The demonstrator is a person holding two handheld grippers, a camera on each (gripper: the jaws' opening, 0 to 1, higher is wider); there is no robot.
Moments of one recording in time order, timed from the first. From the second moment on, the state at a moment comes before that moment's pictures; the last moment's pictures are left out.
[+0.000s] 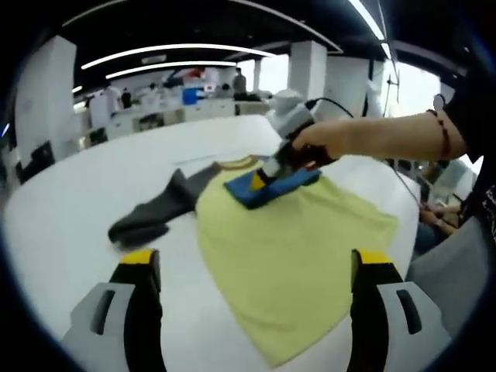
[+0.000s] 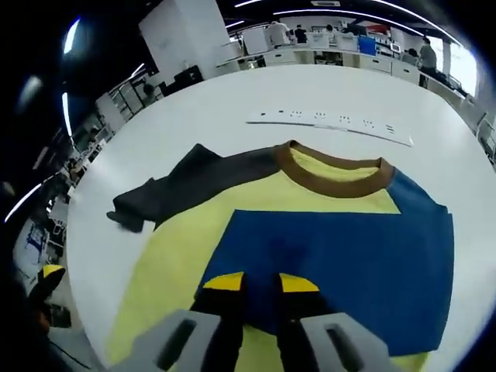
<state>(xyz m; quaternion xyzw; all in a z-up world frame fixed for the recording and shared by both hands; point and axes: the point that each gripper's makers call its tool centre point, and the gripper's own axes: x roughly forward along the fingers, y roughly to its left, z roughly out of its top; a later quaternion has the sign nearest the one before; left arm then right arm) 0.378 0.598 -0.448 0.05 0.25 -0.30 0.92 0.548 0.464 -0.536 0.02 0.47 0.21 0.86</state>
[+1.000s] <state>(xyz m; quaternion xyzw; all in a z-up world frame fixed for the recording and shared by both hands) 0.382 0.600 -0.450 0.03 0.25 -0.31 0.92 0.546 0.546 -0.490 0.10 0.41 0.32 0.85</state>
